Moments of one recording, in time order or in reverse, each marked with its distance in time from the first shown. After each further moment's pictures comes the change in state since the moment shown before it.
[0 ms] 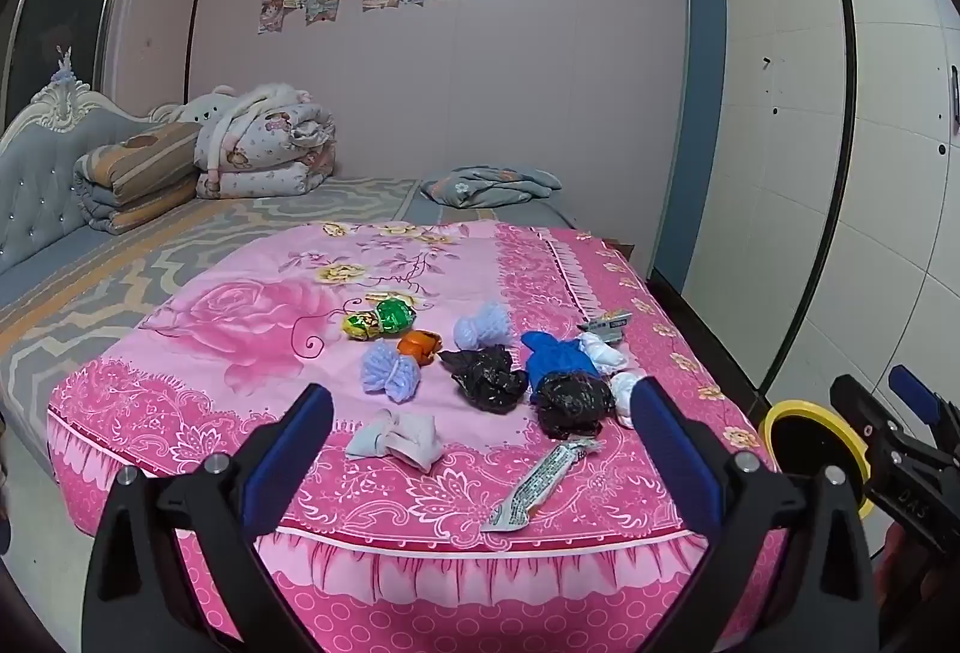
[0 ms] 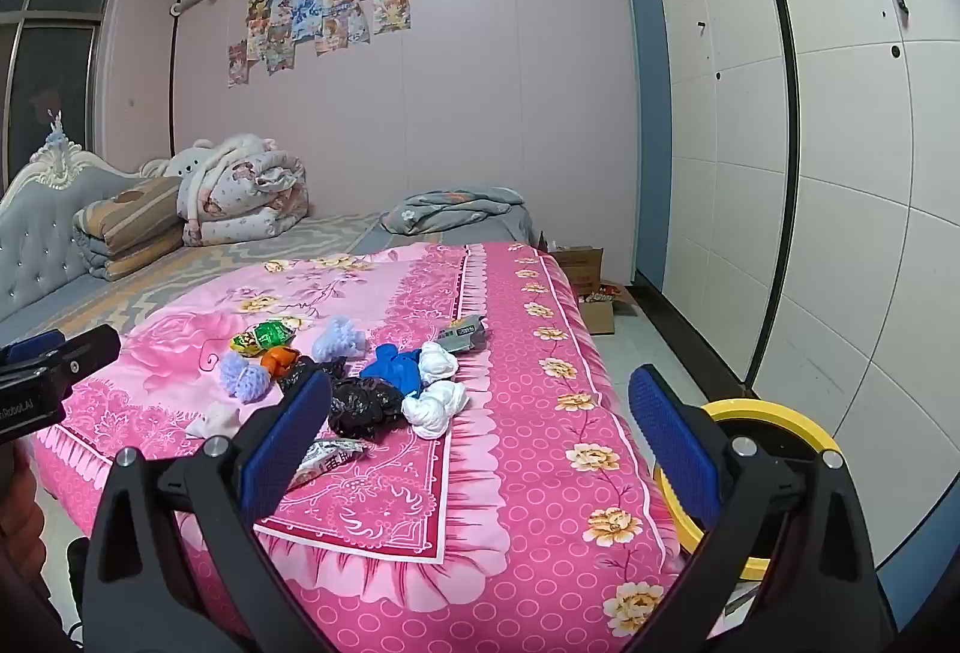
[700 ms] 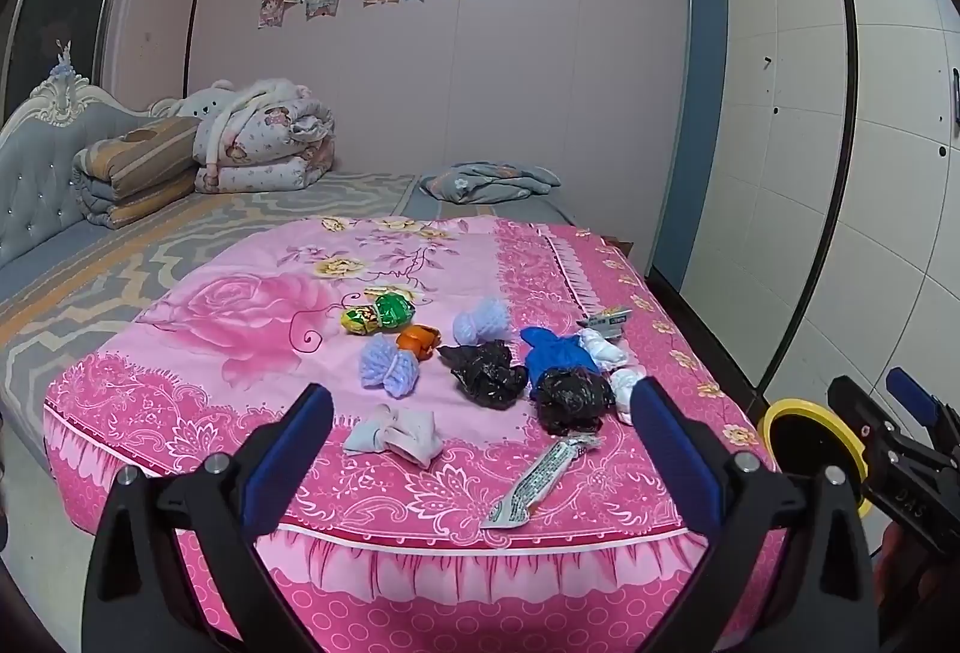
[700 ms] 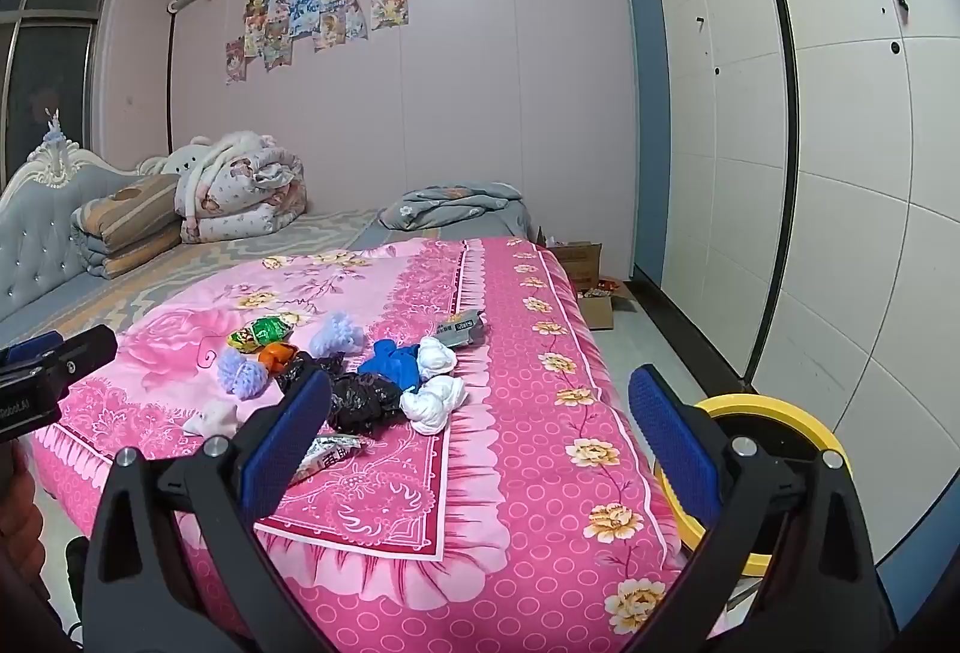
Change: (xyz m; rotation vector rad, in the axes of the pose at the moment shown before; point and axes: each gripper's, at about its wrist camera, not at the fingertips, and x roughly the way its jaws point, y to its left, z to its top) left arm 0.004 0.001 -0.003 -0.015 0.001 -0.006; right arm 0.005 -0.005 -0.003 -0.006 0.009 -0.001
